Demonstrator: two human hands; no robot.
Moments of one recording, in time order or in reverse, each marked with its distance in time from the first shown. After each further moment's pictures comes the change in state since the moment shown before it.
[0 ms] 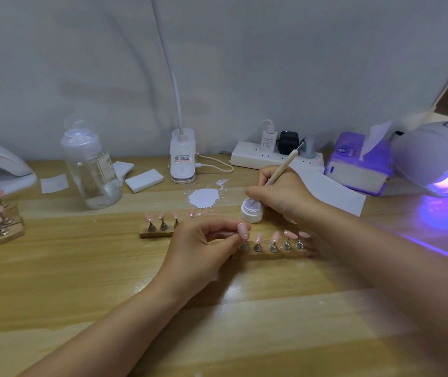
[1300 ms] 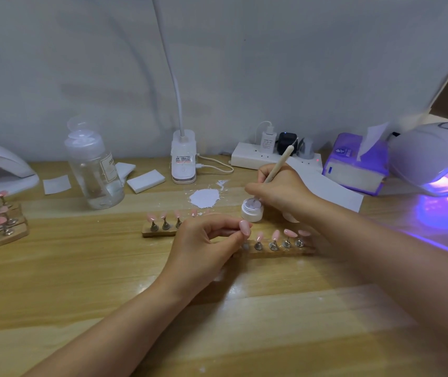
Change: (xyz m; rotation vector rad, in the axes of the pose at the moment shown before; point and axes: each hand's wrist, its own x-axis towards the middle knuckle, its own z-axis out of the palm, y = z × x) left_hand -0.002 0.002 -0.001 0.036 0.002 0.038; right_hand -0.004 -0.012 -0.001 -0.045 0.029 -0.002
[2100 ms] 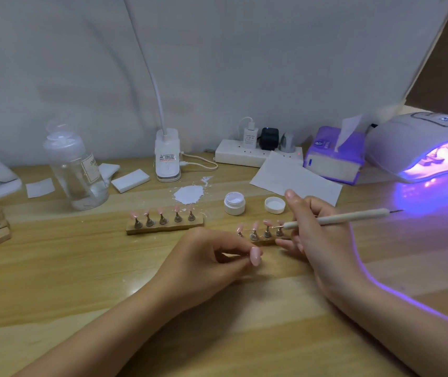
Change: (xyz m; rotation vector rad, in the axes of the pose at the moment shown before) left_hand -0.017 0.009 0.011 0.180 -0.310 0.200; right_hand -0.113 0.008 -0.026 0.611 0.270 0.075
